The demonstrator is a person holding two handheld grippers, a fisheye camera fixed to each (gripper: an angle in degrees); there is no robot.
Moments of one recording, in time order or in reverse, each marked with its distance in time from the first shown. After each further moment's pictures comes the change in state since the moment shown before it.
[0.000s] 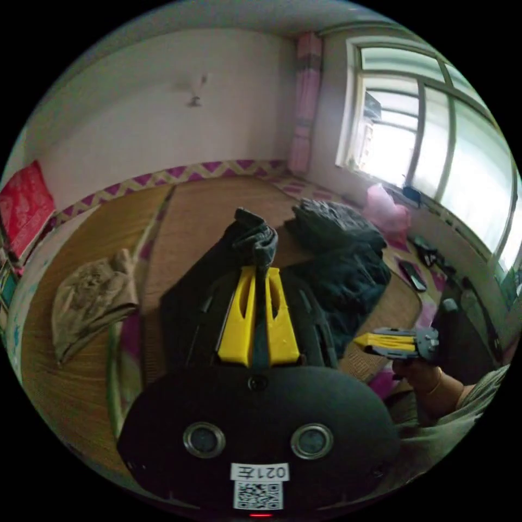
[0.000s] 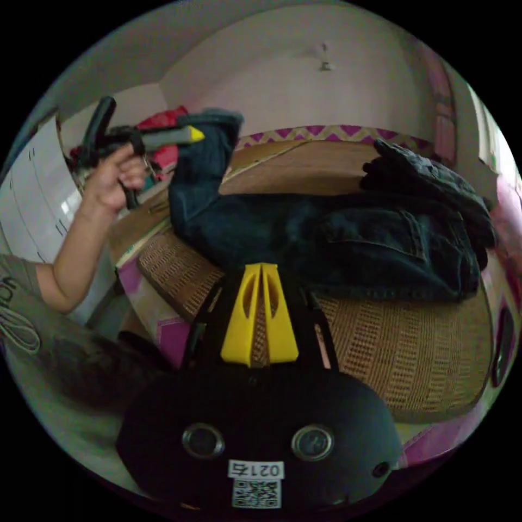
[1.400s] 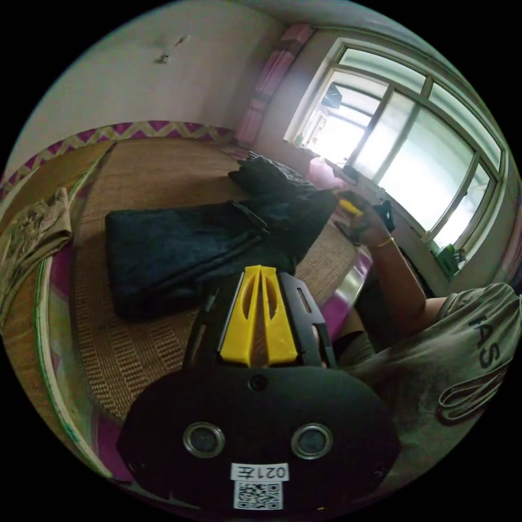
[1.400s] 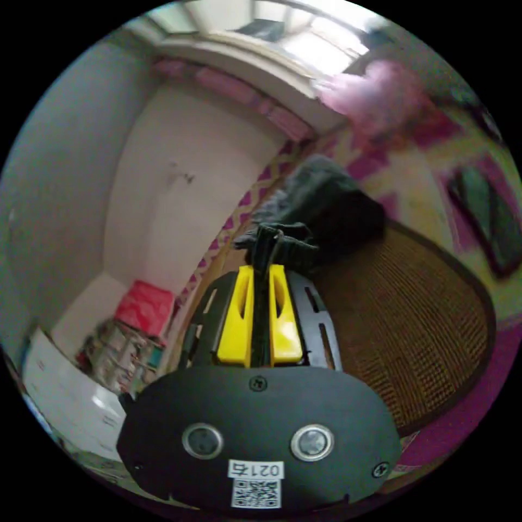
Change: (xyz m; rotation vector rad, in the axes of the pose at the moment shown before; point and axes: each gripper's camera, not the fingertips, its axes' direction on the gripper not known) left arm -0.023 0.192 0.055 -0.087 0.399 -0.021; right arm 0.353 -0.001 -0.154 0.512 -0.077 0.796
